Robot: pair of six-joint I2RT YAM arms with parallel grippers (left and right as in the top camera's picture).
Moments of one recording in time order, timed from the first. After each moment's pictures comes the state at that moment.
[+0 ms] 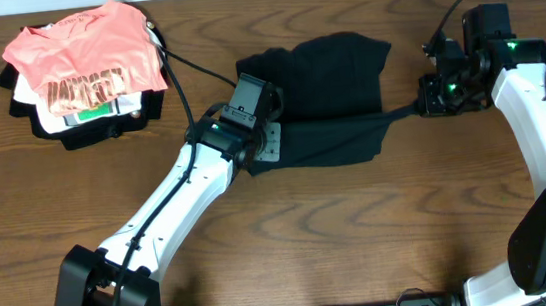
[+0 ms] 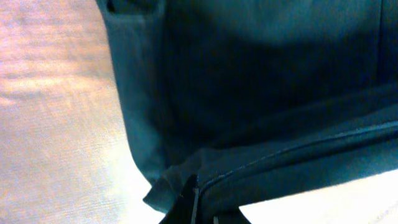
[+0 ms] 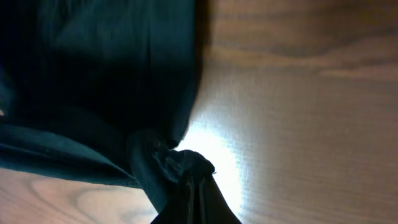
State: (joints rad) left arm -0.53 1.62 1.17 -0.65 -0.03 -0.33; right arm -0.06 1.70 1.39 -1.00 -0.29 -0.03
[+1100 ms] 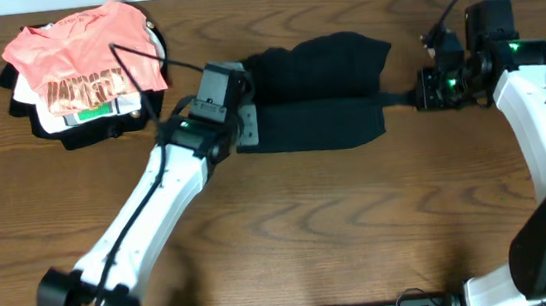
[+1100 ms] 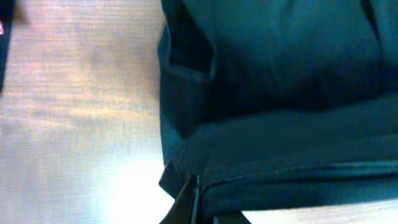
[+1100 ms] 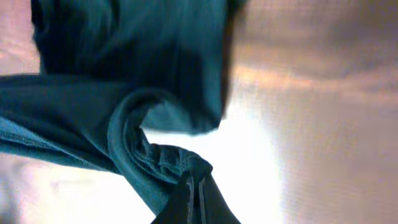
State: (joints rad) left arm -0.42 1.53 1.17 -0.65 -0.01 -0.33; right arm -0.06 1.67 1.39 -1.00 -0.38 -0.02
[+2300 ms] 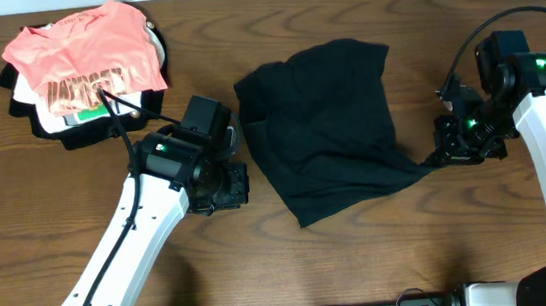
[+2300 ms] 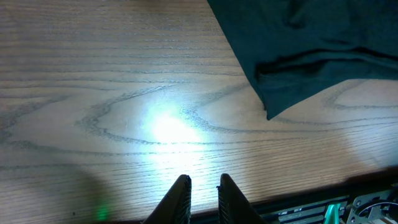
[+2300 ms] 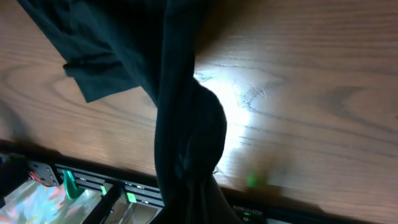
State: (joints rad) left arm -0.41 1.39 1.17 -1.20 0.19 -0.38; right arm -0.06 1.52 1.39 -1.49 -0.27 -0.01
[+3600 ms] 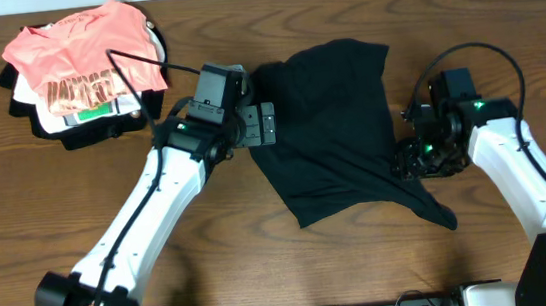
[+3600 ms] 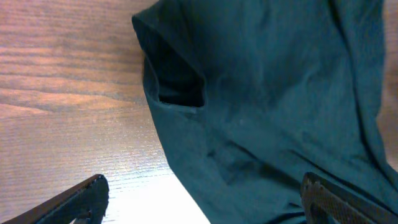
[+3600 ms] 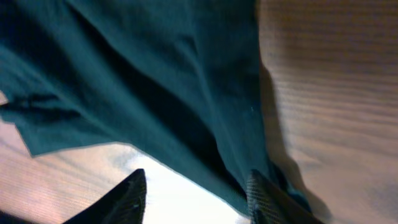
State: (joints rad) left arm -0.41 1.55 1.17 -0.63 0.05 -0.38; right arm 0.07 1.52 0.98 -0.94 -0.25 0.07
